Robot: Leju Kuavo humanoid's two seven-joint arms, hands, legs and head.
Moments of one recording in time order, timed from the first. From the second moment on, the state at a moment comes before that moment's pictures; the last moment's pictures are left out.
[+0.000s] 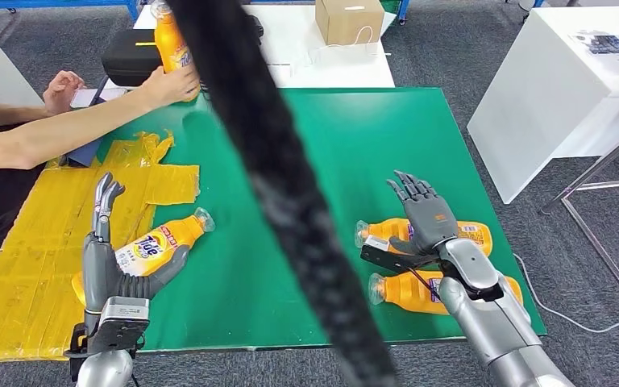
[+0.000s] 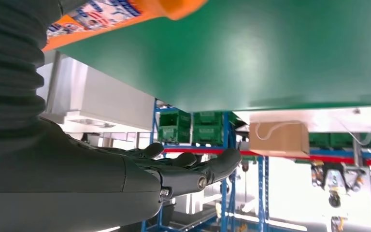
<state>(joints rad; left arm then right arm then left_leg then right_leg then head) -0.04 -0.02 -0.28 -1.68 -0.51 0.43 -0.49 -0.25 -0.30 0.24 -1.29 1.09 -0.19 -0.07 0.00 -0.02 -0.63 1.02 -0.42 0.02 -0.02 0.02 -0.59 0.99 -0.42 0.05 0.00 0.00</state>
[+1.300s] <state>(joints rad) -0.05 -0.03 -0.29 -1.62 -0.45 0.44 -0.52 -0.27 -0.48 0.25 -1.10 1.03 -0.09 -0.03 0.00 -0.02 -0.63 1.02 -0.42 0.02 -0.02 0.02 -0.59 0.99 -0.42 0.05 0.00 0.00</state>
